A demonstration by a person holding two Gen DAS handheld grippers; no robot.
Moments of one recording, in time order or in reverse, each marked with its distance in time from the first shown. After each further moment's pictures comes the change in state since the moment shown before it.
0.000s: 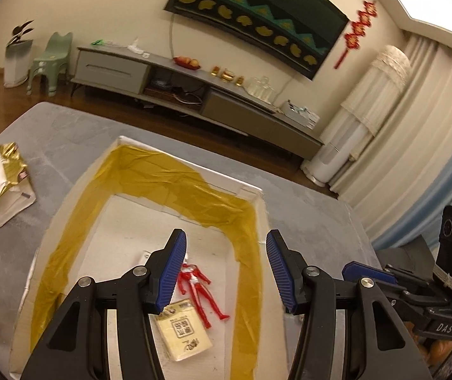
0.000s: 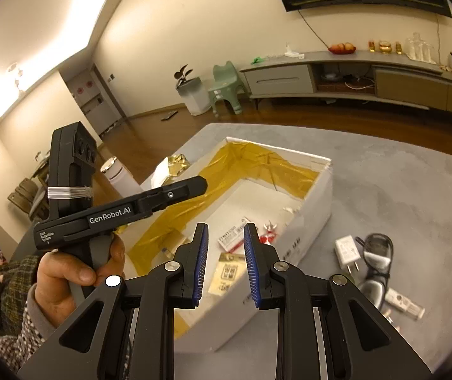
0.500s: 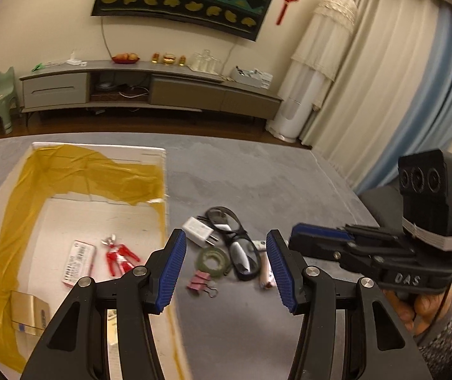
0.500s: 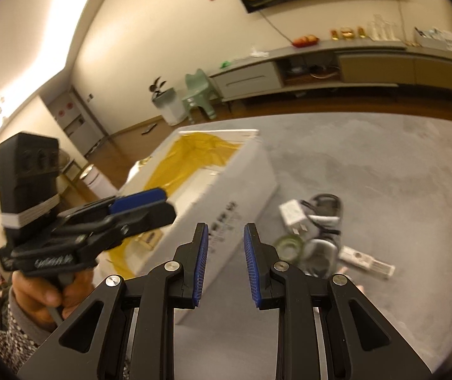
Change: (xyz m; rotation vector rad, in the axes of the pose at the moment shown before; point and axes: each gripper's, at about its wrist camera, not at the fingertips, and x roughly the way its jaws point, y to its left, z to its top) left arm 0.027 -0.105 -0.044 0.255 0.106 -0.081; right arm -0.042 -0.075 -0.046 0.136 -0.033 -0.076
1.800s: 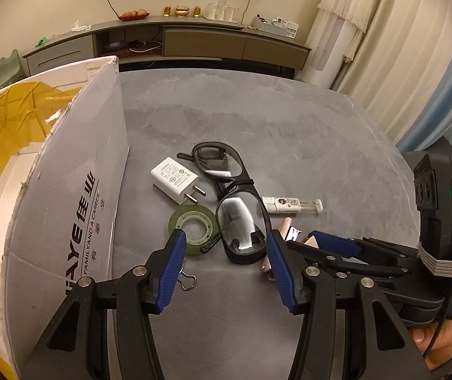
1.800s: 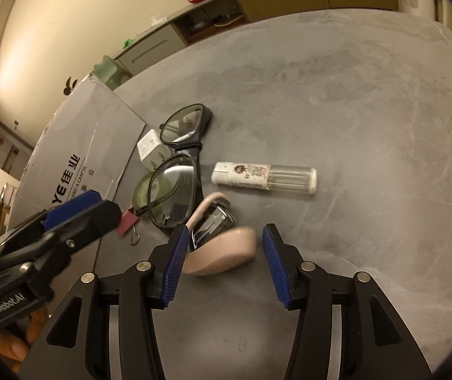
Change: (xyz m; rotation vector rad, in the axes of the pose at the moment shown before) left arm 0.120 -0.030 -0.038 -0.013 0.209 0.160; right arm 0.057 -0.111 -0.070 0.270 0.144 -0.253
